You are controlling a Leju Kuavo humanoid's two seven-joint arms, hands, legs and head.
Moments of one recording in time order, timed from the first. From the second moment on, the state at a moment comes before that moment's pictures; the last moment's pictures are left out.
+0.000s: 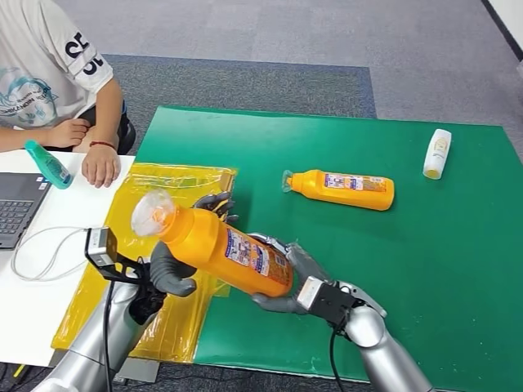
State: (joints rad) left arm -0.31 -0.01 -0.33 -1.24 0.22 -0.96 -0.67; right arm -0.23 0.05 0.46 -1.38 0.24 0.25 -0.50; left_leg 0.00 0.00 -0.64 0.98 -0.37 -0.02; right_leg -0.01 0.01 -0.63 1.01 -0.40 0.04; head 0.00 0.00
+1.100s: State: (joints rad) left arm -0.36 0.05 -0.48 -1.21 0.25 -0.82 -0.58; right arm -0.22 0.08 0.50 -1.36 0.60 -0.03 -0.45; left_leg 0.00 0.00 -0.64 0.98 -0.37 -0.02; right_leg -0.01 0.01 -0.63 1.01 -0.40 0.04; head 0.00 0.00
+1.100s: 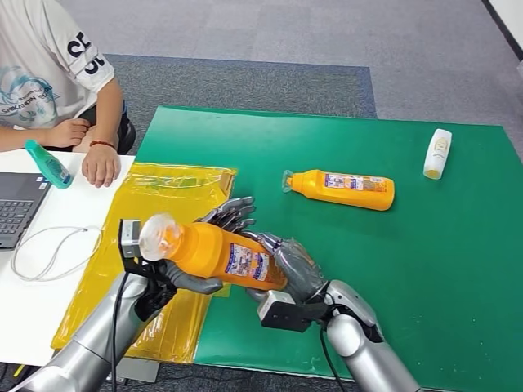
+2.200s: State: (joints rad) left arm -0.26 0.11 -0.47 -1.29 0.03 -0.64 -0.65; right arm -0.18 0.08 0.43 -1.37 0.47 0.08 -0.44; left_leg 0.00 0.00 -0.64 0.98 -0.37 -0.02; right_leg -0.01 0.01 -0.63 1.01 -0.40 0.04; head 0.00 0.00
